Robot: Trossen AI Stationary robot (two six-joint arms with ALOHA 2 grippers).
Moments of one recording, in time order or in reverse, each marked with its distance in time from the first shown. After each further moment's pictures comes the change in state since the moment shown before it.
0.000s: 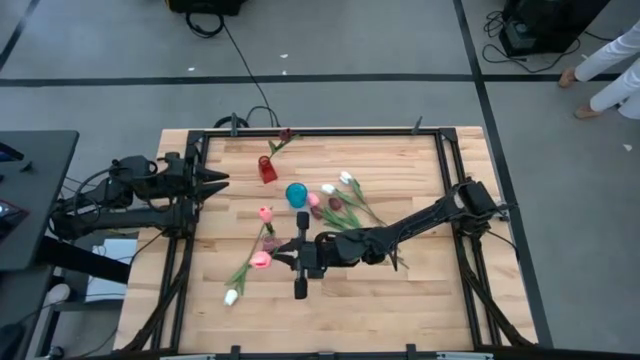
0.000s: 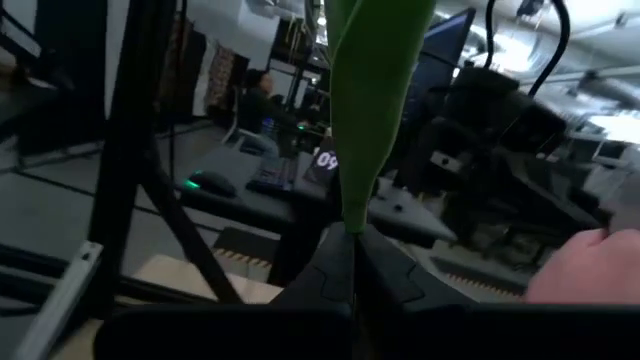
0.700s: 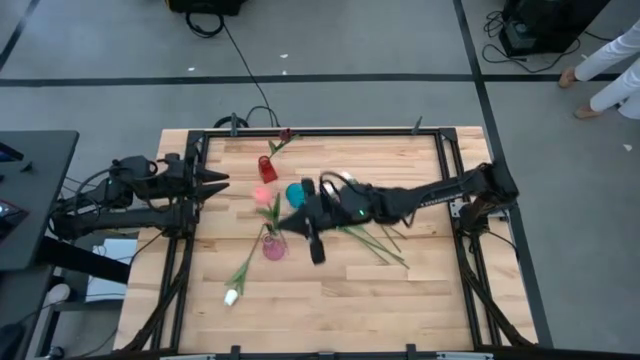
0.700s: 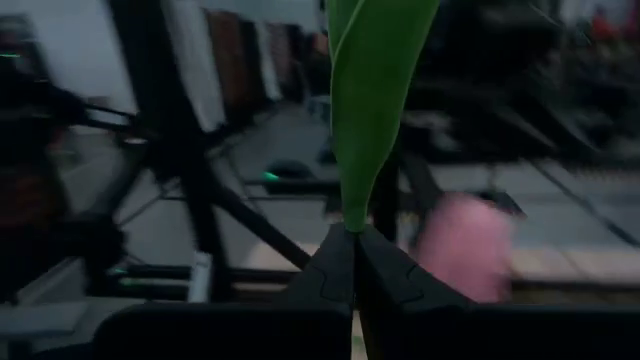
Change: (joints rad) left arm 0.000 -0.002 0.000 -0.008 0.010 0.044; right arm -0.134 -0.222 0.000 -0.393 -0.314 0.449
